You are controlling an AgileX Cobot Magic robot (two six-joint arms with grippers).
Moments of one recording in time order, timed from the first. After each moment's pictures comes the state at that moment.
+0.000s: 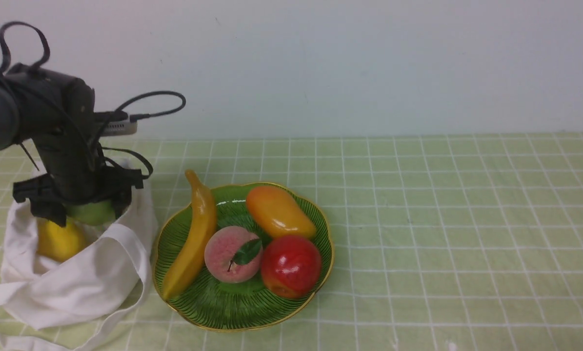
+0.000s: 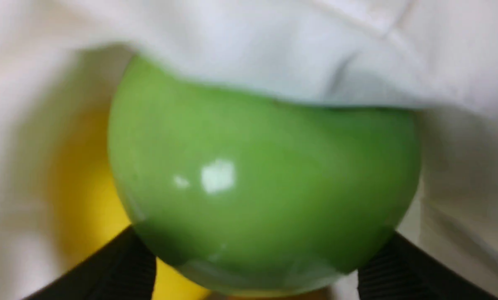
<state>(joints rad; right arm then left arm) 0.00 -0.01 0.03 -0.01 0.36 0.02 -0.06 1.89 -1.41 0.29 0.96 -0.48</state>
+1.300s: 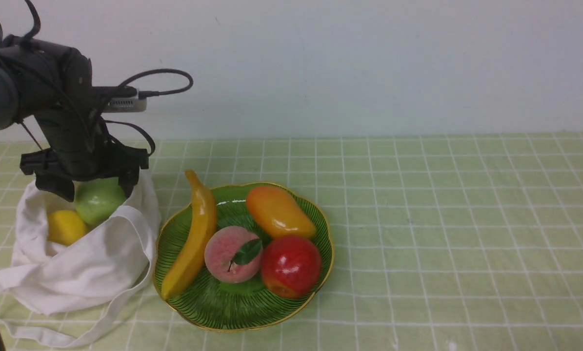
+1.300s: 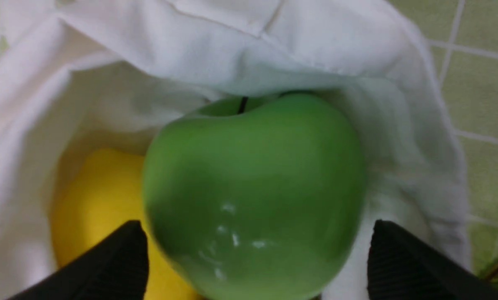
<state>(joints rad) 0.00 -0.01 0.03 -0.01 0.36 0.02 -0.06 1.96 -1.50 0.22 0.94 -0.35</state>
